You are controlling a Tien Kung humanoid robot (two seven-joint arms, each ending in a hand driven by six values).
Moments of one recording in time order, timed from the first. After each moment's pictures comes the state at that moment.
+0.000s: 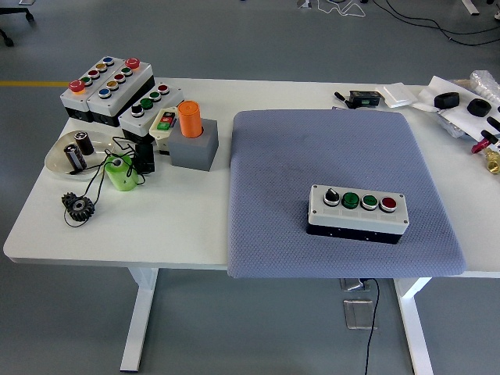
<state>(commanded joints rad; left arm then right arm) -0.13 0.11 -0.48 -0.18 0.38 0.28 0.07 0.29 -0.69 1.16 1.40 -0.09 -0.26 0.13</state>
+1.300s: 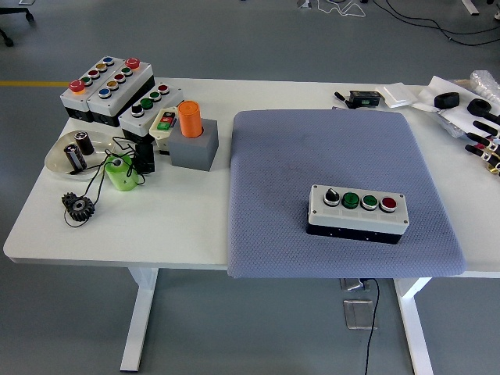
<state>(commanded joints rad) -0.14 0.11 -0.47 -0.18 0.37 0.28 0.07 0.31 -0.66 1.20 1.25 -0.31 -0.01 -0.01</state>
